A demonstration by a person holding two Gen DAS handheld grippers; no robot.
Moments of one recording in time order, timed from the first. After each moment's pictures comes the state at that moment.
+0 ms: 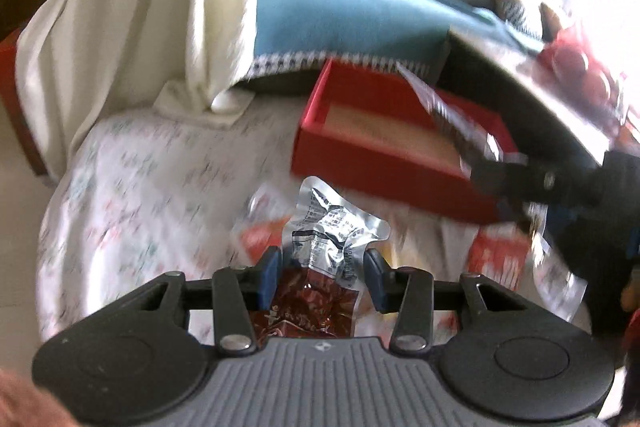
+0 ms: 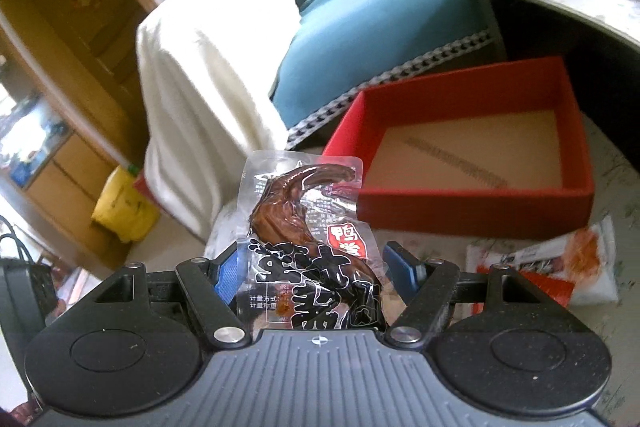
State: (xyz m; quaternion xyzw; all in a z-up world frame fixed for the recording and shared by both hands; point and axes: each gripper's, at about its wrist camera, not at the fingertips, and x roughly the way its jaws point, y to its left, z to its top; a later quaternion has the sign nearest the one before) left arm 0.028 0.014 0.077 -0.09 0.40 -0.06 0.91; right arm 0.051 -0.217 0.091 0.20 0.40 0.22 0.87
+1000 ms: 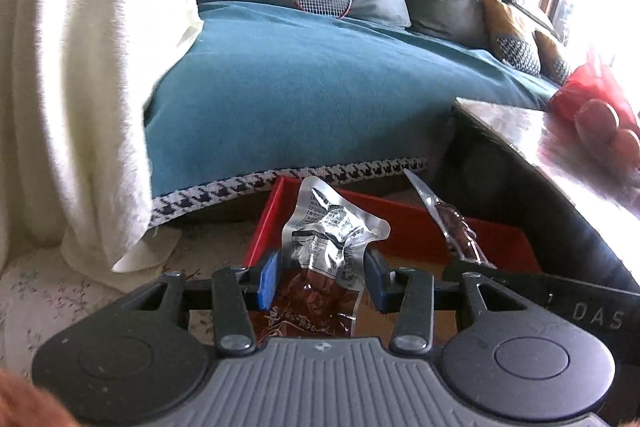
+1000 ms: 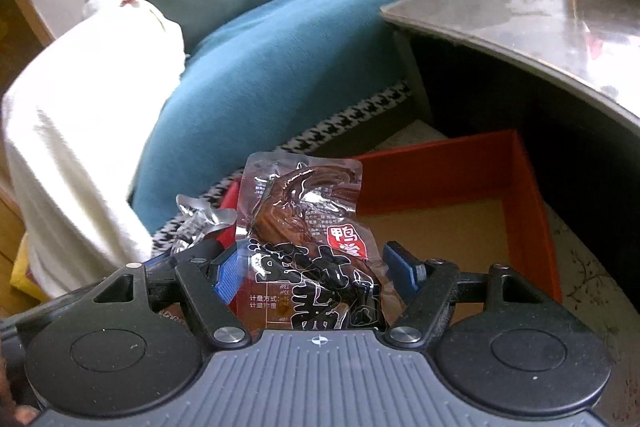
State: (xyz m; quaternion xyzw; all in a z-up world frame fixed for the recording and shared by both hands) left arm 0.199 -0.037 0.080 -0.07 0.34 -0.08 0.93; right arm 0.192 -0.236 0.050 0.19 0.39 0.09 0.89
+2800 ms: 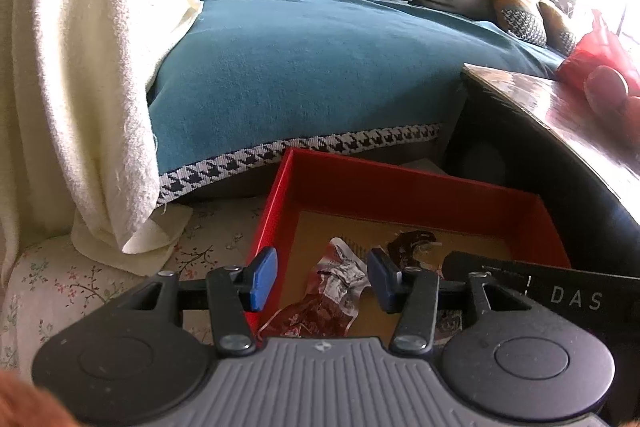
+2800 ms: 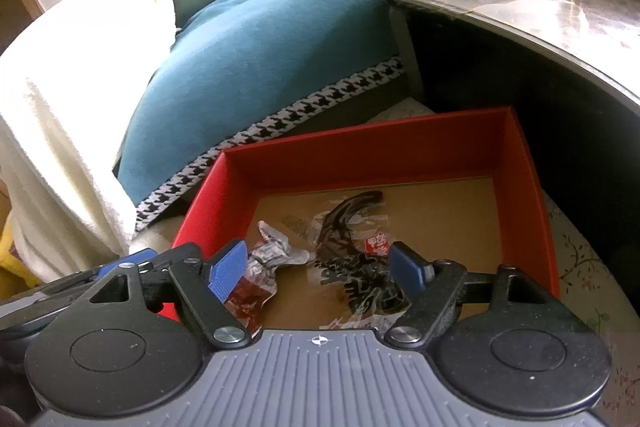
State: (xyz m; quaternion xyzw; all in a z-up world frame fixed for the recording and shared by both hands) left arm 0.190 -0.036 0.074 -0.05 0.37 -0.07 0.92; right arm 0.180 -0.229 0.050 0.16 0.42 0.09 0.89
